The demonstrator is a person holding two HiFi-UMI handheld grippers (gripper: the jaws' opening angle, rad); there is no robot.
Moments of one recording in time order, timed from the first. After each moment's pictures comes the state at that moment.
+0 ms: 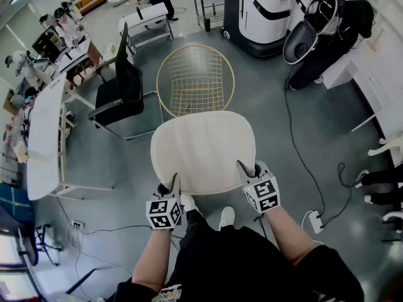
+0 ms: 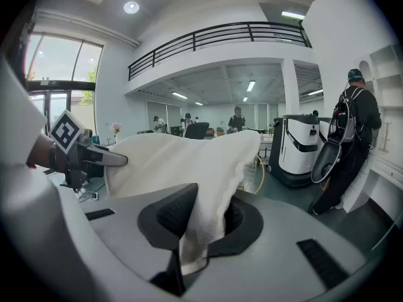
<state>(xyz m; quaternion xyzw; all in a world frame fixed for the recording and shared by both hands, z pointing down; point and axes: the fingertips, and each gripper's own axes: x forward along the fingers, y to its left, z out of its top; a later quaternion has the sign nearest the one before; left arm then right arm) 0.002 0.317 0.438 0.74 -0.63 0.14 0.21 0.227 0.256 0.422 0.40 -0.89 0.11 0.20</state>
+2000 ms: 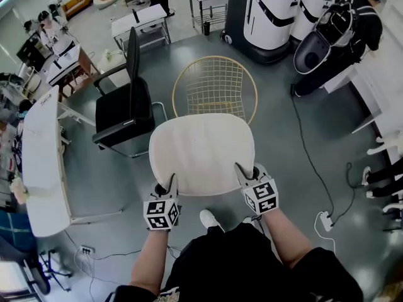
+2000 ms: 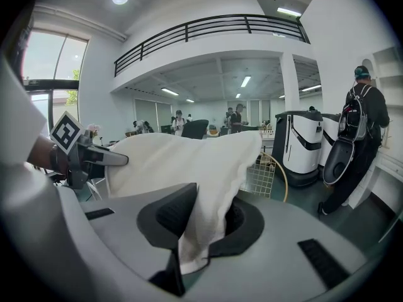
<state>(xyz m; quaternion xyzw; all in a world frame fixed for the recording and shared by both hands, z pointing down) -0.234 0.166 0.446 0.77 -0.59 0.14 0.21 -0.003 0.129 0.431 0.44 -0.87 0.13 0.20</state>
